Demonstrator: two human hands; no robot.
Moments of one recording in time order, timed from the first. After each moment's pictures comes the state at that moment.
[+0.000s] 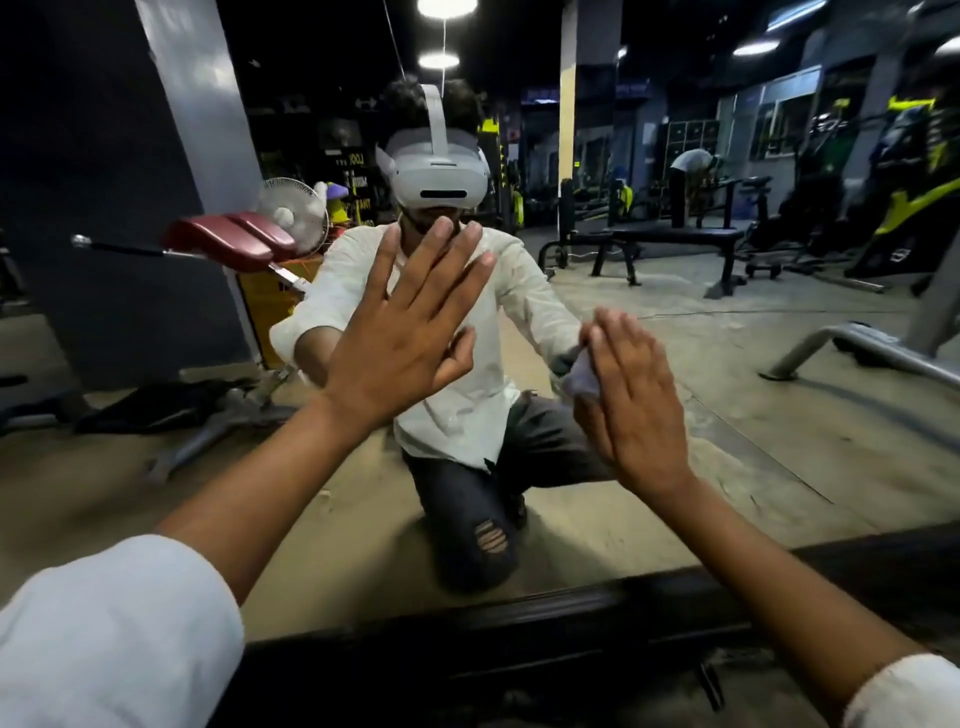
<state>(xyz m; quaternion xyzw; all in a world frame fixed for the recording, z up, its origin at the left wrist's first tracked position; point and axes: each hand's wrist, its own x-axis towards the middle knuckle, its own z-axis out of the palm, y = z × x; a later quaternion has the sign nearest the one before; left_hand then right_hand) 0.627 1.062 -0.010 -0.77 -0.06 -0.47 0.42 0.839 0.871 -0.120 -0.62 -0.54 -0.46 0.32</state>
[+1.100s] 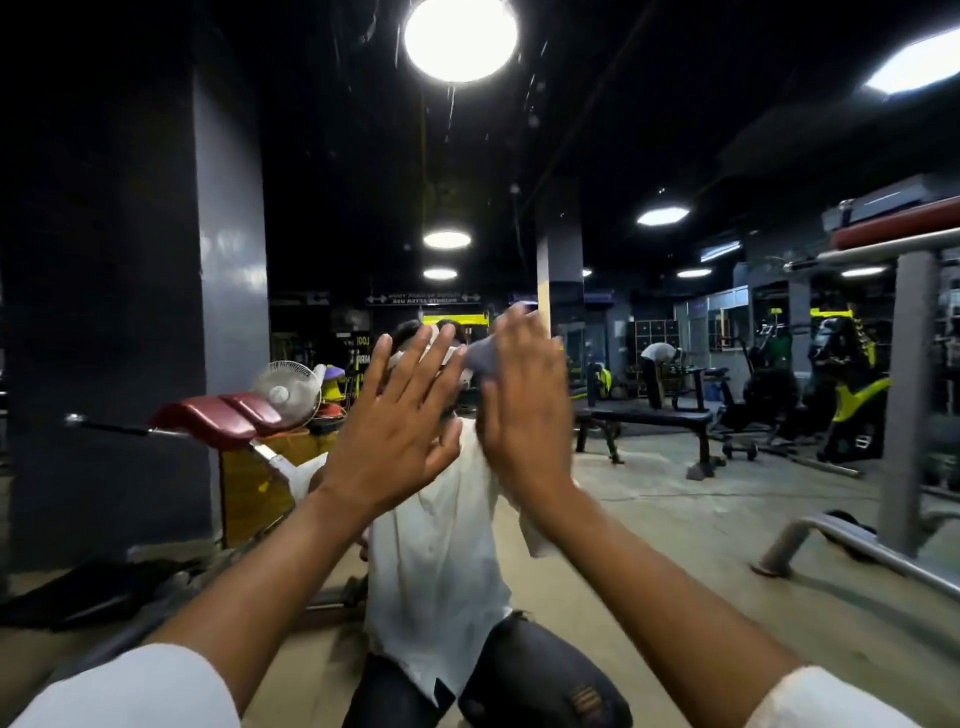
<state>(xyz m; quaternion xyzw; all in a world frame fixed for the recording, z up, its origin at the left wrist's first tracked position) 0.699 1.016 0.098 -0.76 -0.11 -0.50 0.40 0.839 0.903 0.088 -0.56 -0.48 -0.51 0.44</state>
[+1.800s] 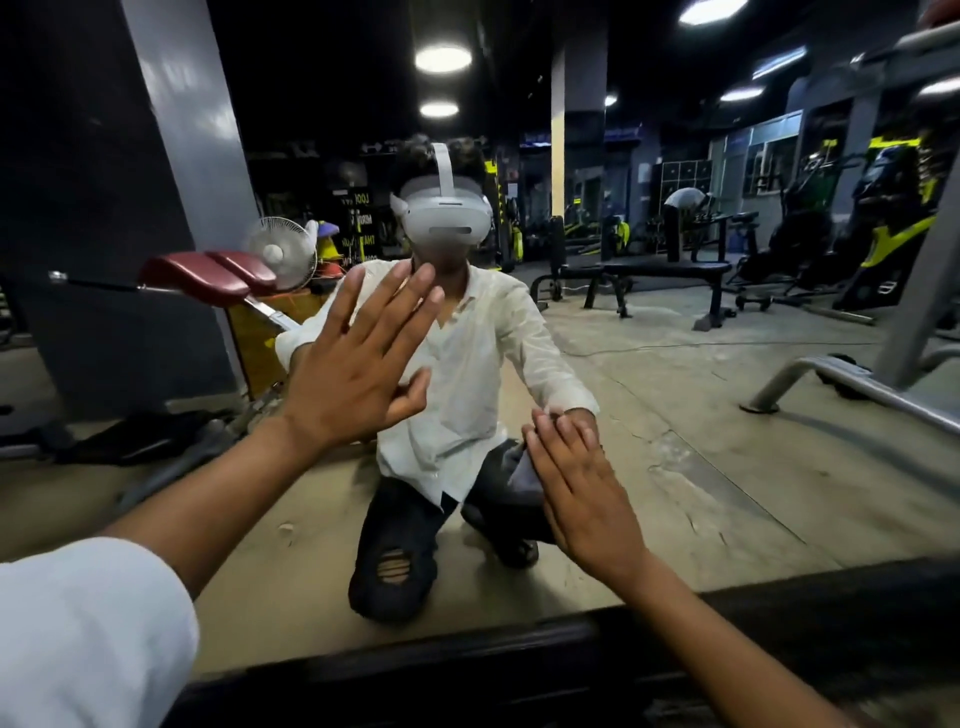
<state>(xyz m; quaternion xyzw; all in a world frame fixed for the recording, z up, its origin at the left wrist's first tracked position) 0.697 1.011 -0.014 -0.78 -0.06 -0.45 0.43 0.916 0.810 -0.187 -0.61 -0.61 -0.44 0.25</state>
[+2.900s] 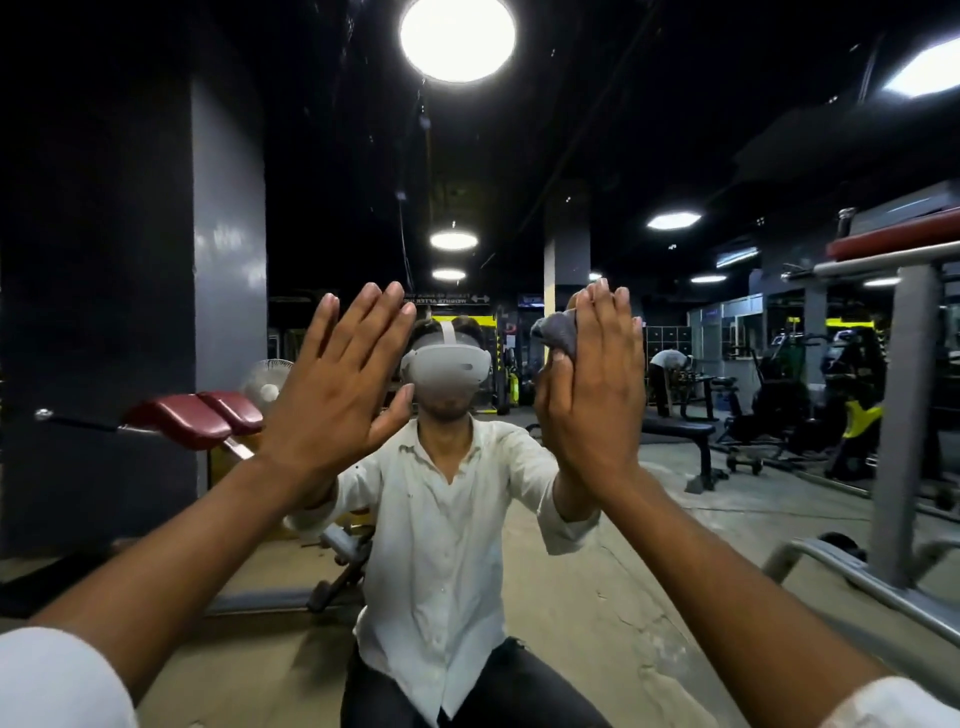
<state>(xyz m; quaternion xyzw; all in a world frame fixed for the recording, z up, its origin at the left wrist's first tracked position) 0.765 0.977 0.147 -0.73 -0.13 -0.52 0.41 0.993 0.806 0.132 -0.56 -0.41 -0.55 0.46</state>
